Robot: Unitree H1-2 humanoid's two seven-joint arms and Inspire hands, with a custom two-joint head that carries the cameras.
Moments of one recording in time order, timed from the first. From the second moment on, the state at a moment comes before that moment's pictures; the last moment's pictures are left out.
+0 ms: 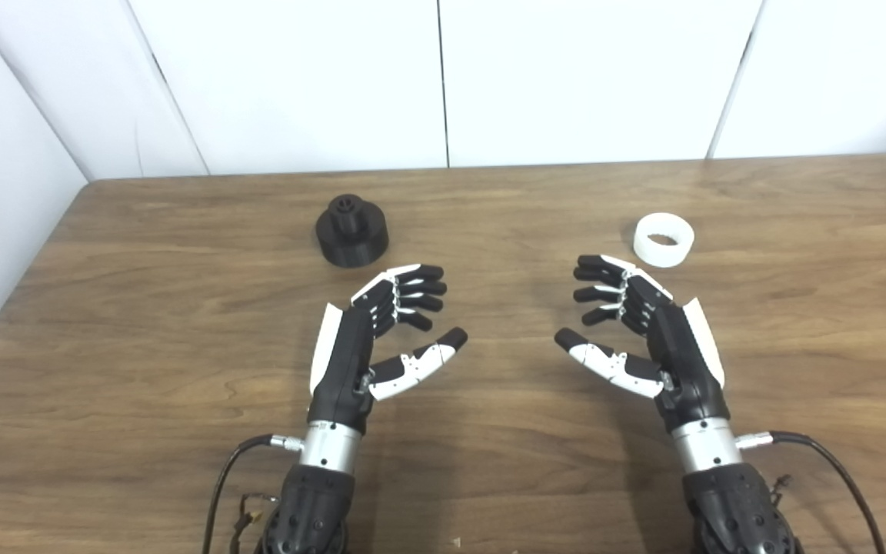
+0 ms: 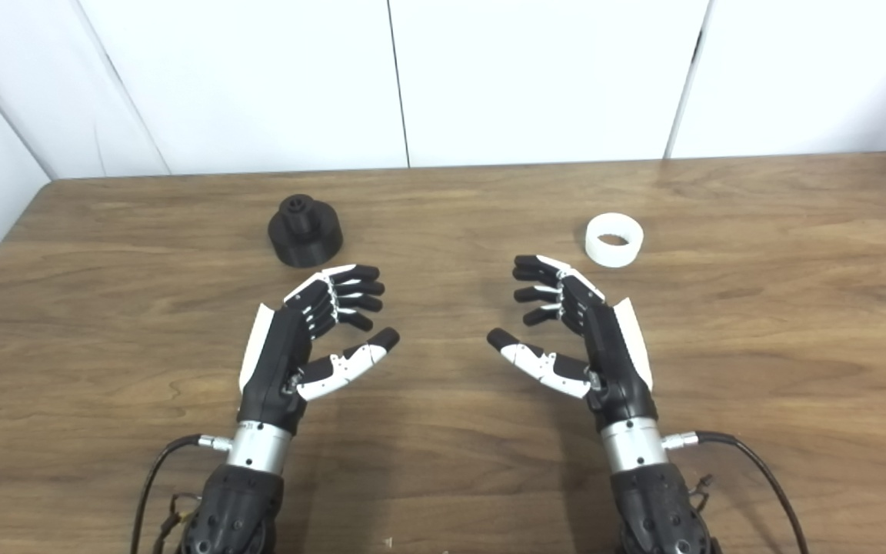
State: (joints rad) left arm 0.05 -0.04 -0.12 -0.22 0.22 -0.09 0.00; right arm 0.03 -0.02 0.11 -0.23 -0.23 -0.06 -0.02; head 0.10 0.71
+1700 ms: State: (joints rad) left arm 0.05 -0.08 -0.15 -0.17 0.26 -0.10 0.04; right arm 0.04 -0.05 0.06 -0.17 -0.16 -0.12 0.00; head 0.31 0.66
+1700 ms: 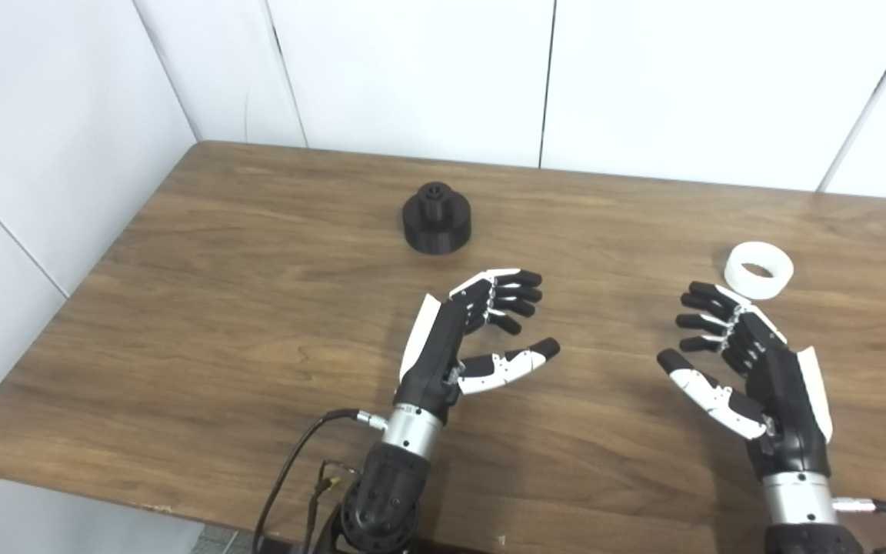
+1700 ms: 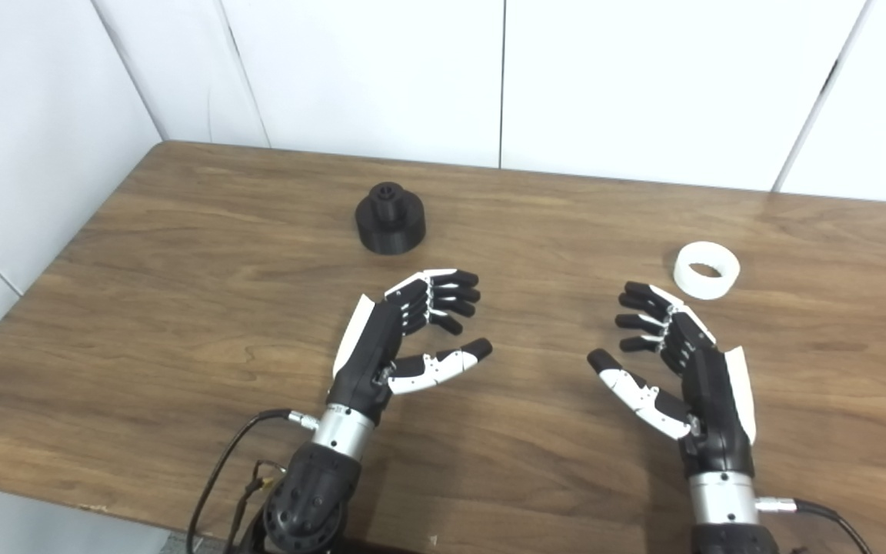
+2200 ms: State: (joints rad) left arm 0.04 -0.07 -0.12 -0.18 0.31 -0.09 0.06; right arm 0.04 -0.06 0.06 -0.17 -0.17 -0.14 0.00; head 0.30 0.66
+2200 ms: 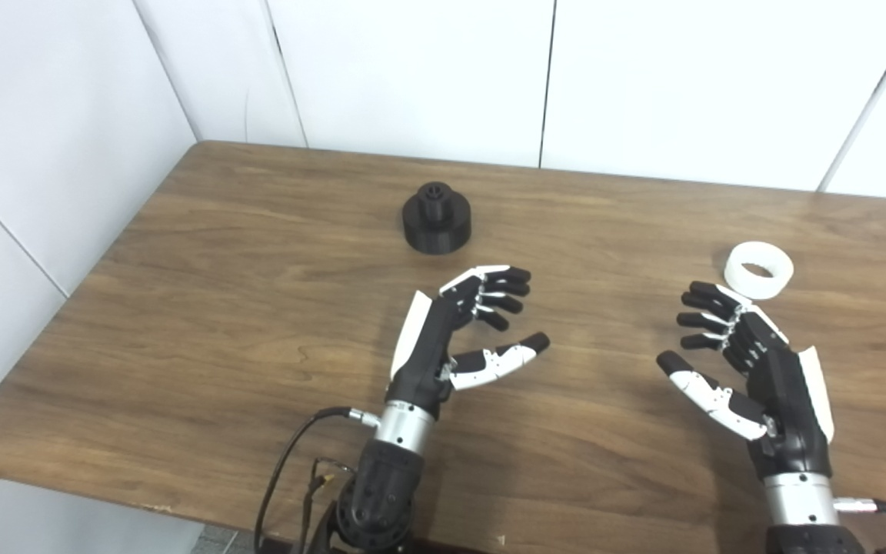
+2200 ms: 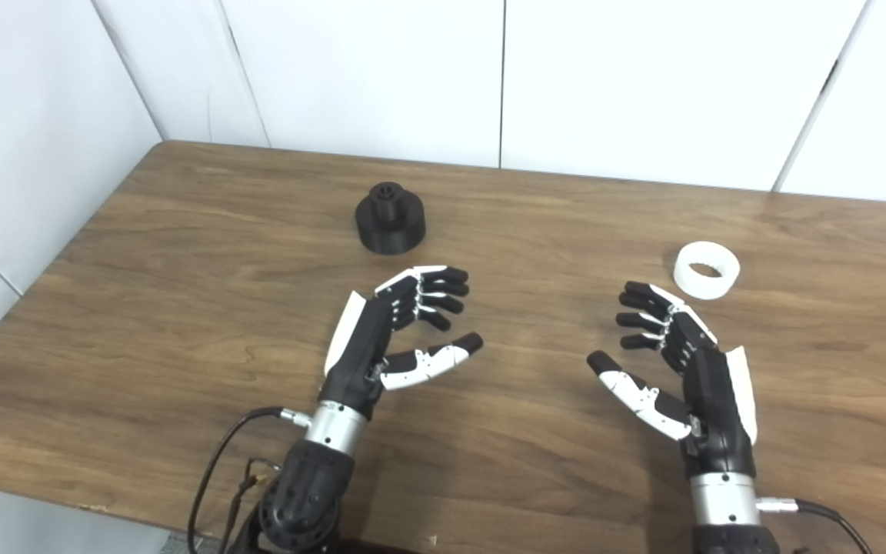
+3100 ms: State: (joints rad) left arm -0.11 0.06 -0.01 -0.22 0.47 0.07 0.08; right arm 0.03 -0.06 0.06 -0.16 -0.16 -0.14 0.00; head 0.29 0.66
